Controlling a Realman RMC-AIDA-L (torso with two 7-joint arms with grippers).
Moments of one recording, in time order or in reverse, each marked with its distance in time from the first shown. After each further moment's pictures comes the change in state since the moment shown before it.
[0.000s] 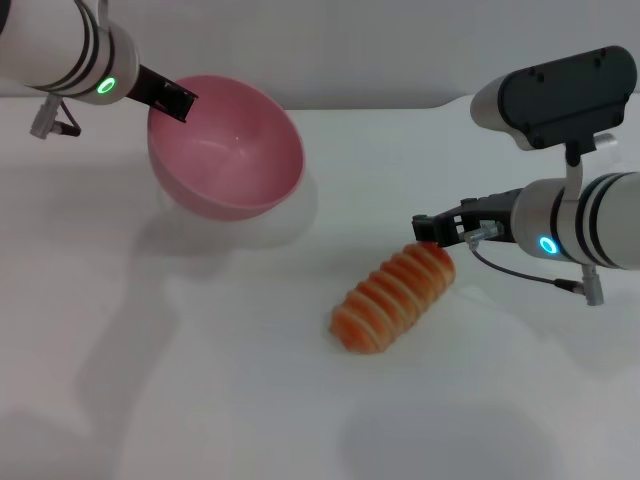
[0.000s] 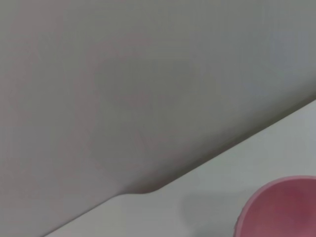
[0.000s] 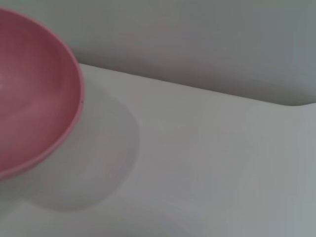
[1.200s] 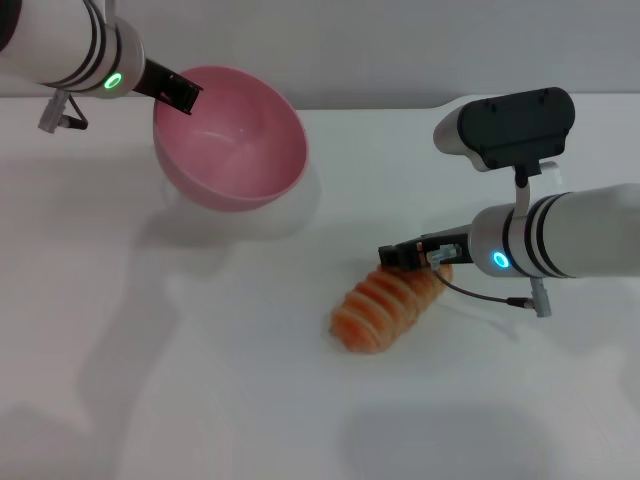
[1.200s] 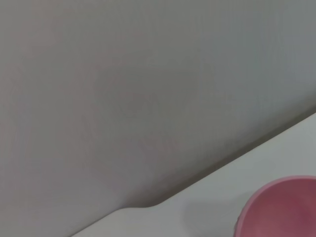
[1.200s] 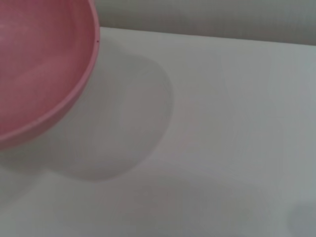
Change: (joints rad) left arm -0.012 0.000 -0.001 -0.045 0.001 0.062 0.002; right arm 0.170 0.000 -0.011 0.379 0.245 -0.178 -0.058
